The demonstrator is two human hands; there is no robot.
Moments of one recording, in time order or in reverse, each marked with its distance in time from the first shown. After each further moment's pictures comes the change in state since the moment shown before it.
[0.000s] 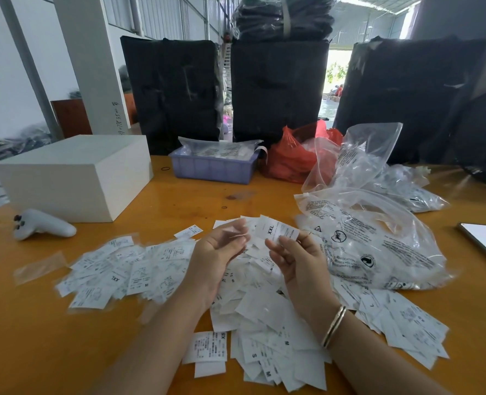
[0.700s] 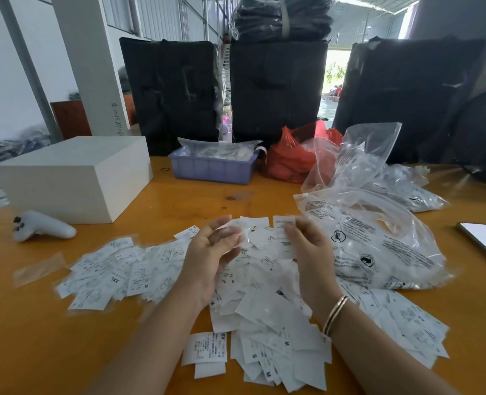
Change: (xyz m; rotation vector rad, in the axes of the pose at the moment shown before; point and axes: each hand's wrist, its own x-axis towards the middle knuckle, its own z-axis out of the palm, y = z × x) left_hand 0.005 0.003 -0.008 -0.225 0.058 -0.082; right_hand 0.012 -0.009 -0.003 -0.468 0.025 -0.276
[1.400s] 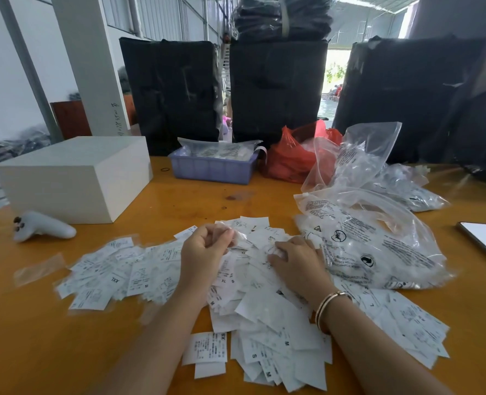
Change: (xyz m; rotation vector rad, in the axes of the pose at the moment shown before) left_hand 0.001 -0.007 -0.003 0.558 0.193 0.251; right_hand 0.019 0.028 -0.014 -1.372 -0.291 -0.068
